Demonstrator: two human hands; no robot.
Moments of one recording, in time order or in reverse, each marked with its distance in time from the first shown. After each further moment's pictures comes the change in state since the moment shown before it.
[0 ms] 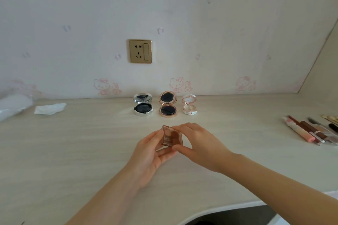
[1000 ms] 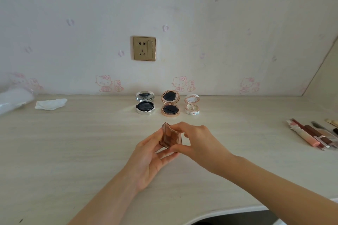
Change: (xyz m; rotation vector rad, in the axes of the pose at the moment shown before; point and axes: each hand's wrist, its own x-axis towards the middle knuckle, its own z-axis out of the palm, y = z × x) left_hand -0.004 0.002 -0.007 -0.107 -0.006 -0.020; right_hand 0.007 -0.022 -0.008 0.233 0.005 0.047
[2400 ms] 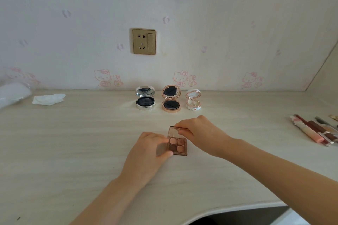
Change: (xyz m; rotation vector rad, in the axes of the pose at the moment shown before) left_hand 0.017 -0.015 -0.032 1.506 0.084 0.614; right_hand 0.025 0.023 -0.004 -0.265 -0.167 -0.002
